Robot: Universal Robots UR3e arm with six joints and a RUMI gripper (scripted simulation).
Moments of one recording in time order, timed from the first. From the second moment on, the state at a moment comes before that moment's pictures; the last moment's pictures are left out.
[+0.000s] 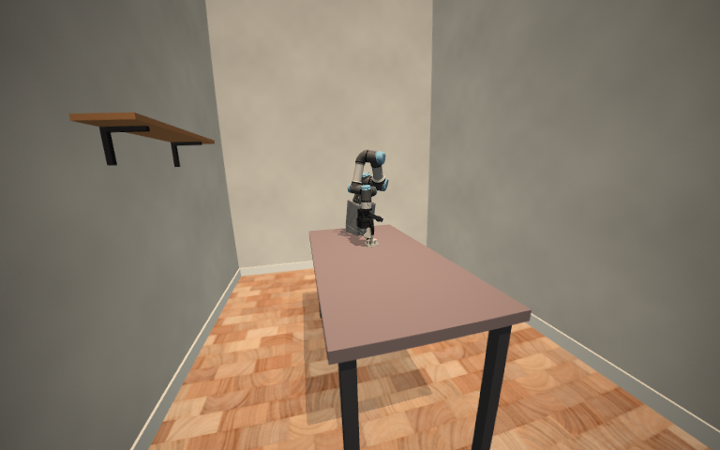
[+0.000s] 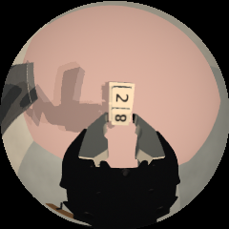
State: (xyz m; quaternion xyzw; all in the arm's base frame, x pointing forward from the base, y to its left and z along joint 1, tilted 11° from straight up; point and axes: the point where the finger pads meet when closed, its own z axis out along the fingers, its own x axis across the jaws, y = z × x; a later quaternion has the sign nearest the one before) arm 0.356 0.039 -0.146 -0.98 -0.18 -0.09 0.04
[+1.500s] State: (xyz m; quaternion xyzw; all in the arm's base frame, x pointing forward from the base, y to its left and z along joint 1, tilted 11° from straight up) arm 0.356 0.039 -0.146 -0.98 -0.18 -0.09 0.04
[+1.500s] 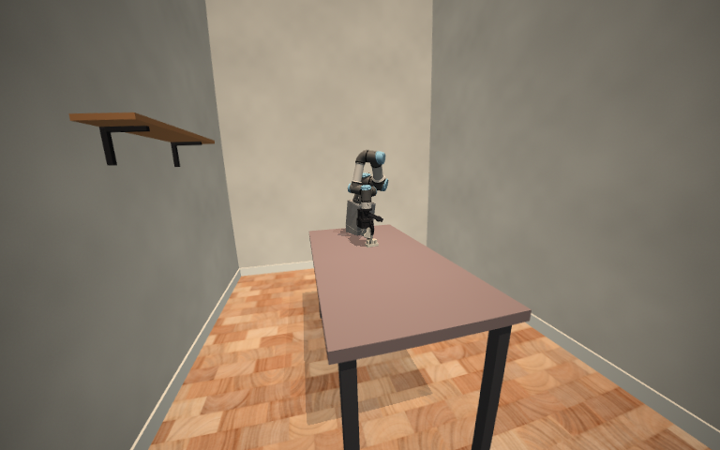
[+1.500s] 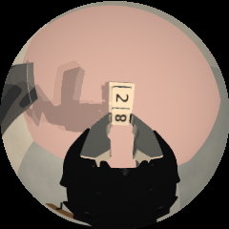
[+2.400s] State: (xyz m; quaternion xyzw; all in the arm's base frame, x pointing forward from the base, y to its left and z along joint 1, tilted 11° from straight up) arm 0.356 0.039 -0.144 -0.98 -0.18 -0.09 0.04
